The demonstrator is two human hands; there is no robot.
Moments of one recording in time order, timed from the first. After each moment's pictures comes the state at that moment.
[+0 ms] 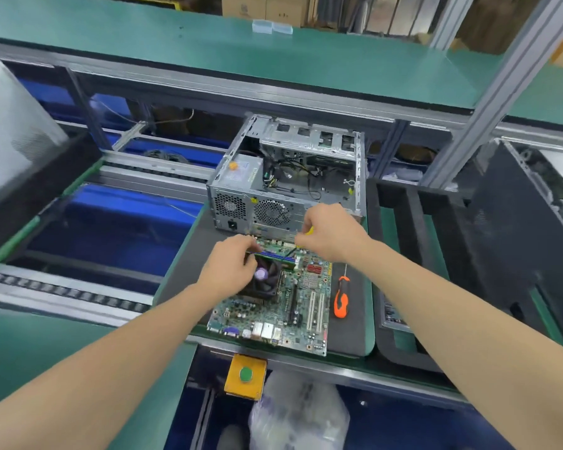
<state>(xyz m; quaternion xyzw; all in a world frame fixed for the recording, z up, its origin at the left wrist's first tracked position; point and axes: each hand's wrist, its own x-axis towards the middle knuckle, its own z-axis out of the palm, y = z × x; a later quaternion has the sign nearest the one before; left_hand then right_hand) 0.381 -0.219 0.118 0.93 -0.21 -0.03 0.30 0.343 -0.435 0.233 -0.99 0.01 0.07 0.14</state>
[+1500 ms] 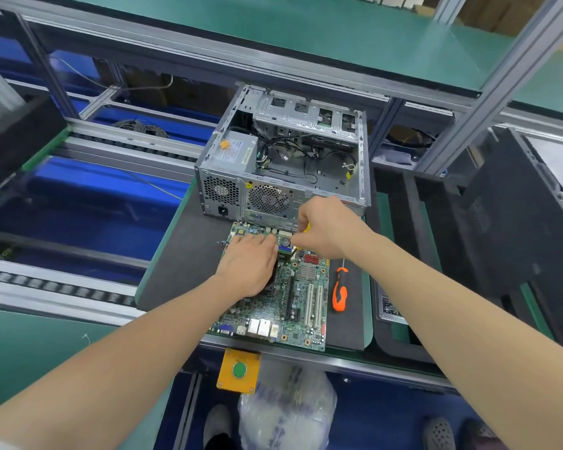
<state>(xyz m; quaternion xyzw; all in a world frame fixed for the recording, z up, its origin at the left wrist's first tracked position) 0.392 -0.261 0.077 0.94 -0.32 -0.01 0.11 0.355 -0.422 0.227 -0.99 0.02 0.12 0.11</state>
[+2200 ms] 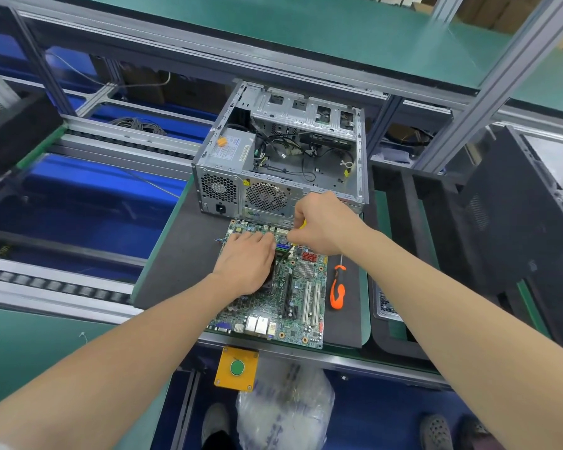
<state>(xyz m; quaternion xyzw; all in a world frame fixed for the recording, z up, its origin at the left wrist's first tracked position) 0.392 -0.260 0.074 0.94 -0.32 0.00 0.10 0.358 -0.421 0.226 -0.99 0.02 0.12 0.12</state>
